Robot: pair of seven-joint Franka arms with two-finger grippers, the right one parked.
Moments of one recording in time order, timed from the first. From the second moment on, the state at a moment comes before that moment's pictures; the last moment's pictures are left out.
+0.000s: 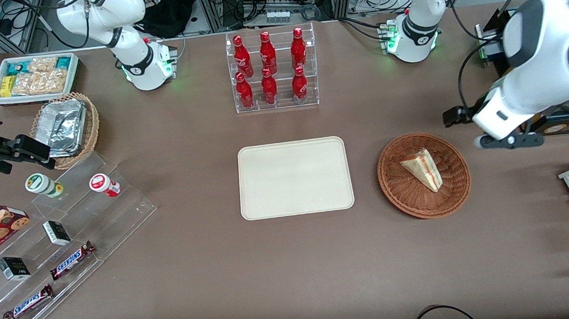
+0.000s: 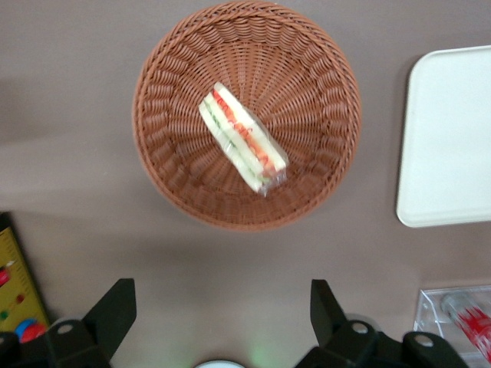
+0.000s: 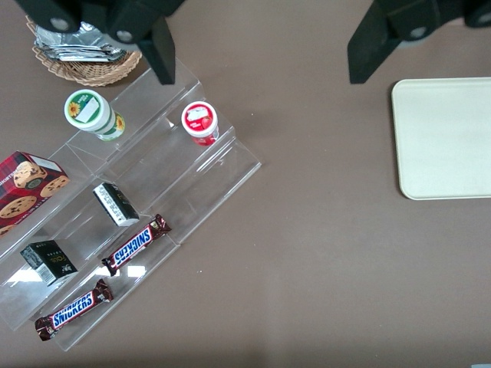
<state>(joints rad) 0.00 0.03 -0.13 -1.91 -0.02 1.74 -0.07</state>
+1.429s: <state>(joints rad) -0.06 0.10 -0.14 -2.36 -0.02 2.49 -0.96</state>
